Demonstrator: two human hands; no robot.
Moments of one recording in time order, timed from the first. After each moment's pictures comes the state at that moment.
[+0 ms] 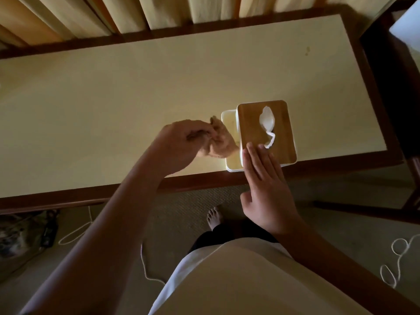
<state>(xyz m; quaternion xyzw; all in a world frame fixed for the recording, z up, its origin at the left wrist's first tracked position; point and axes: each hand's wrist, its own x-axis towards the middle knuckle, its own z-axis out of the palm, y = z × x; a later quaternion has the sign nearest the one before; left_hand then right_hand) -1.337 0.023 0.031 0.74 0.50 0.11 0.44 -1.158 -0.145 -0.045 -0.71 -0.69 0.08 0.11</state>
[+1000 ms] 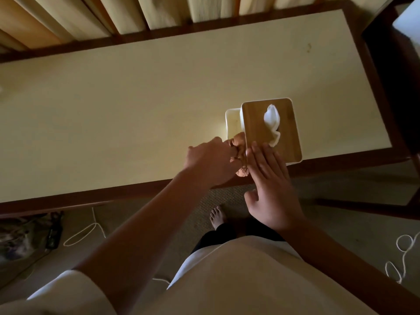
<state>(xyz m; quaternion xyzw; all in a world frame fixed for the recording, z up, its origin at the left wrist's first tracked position) -1.287 0.000 0.006 0.84 0.46 -0.19 0.23 -1.154 -0.142 -0.049 -0.71 -0.68 0.10 0.15</state>
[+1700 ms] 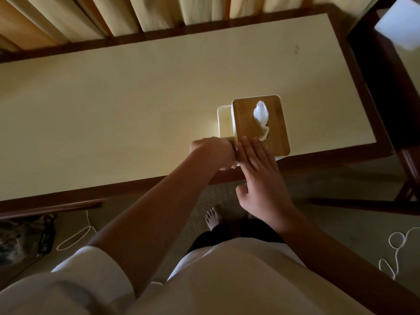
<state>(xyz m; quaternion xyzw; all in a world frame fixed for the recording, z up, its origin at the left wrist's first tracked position) -1.244 0.005 0.001 0.77 0.48 -0.35 0.25 -1.155 -0.141 -0.044 -0.72 -0.67 0.10 0.13</state>
